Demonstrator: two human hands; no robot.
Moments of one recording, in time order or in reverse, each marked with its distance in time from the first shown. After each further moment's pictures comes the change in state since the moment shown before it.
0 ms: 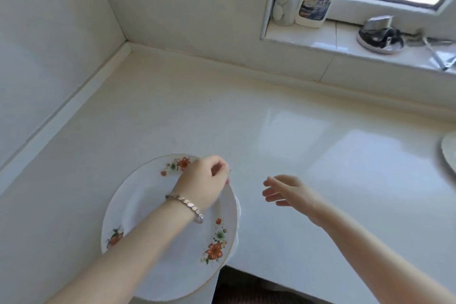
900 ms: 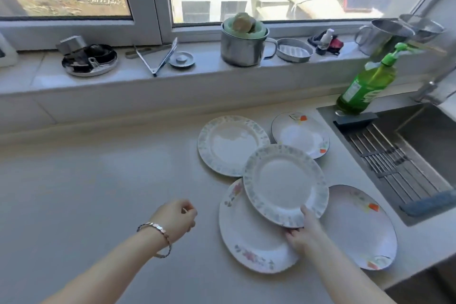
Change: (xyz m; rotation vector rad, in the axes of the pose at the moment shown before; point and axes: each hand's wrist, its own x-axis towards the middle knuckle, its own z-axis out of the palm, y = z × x) left_hand 0.036 0.269 0.447 0.316 -0.553 0.076; right_hand -0.124 0.354 -0.428 1.686 0.843 0.359
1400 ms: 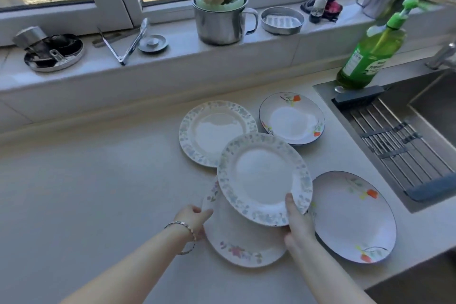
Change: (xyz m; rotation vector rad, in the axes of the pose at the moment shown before) left_hand 0.040 0.026 0.088 -0.293 -0.088 -0.356; right_hand 0.026 0.000 -0.025 -0.115 0.012 -0.363
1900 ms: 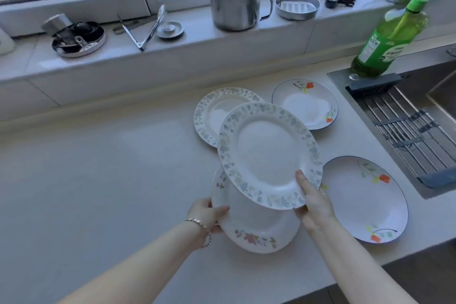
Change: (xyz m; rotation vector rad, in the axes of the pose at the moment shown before) left_hand -0.037 -0.027 0.011 -0.419 -0.055 0.078; right_hand -0.023 -0.018 -0.006 0.122 -0.357 0.015
